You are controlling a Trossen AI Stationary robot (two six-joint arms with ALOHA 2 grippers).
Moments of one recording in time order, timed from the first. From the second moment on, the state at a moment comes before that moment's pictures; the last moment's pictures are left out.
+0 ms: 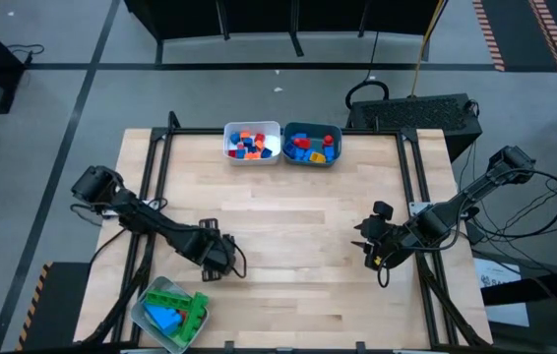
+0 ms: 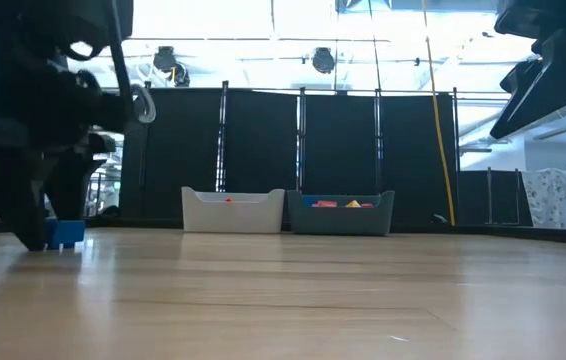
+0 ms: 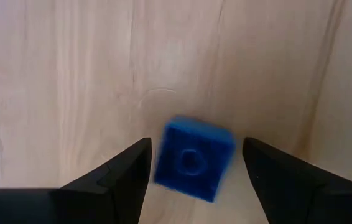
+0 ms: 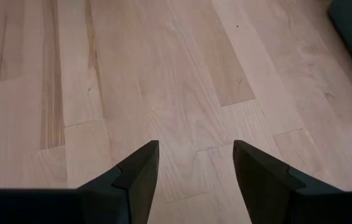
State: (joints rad) left arm -0.45 1.61 0.84 -0.73 -0.19 -0.54; right arm 0.60 1.03 0.66 -0.65 0.54 0.72
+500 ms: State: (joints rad) left arm -0.42 1.61 0.81 -0.66 -0.16 -0.54; right arm 0.60 1.03 0.66 -0.64 0.55 0.71
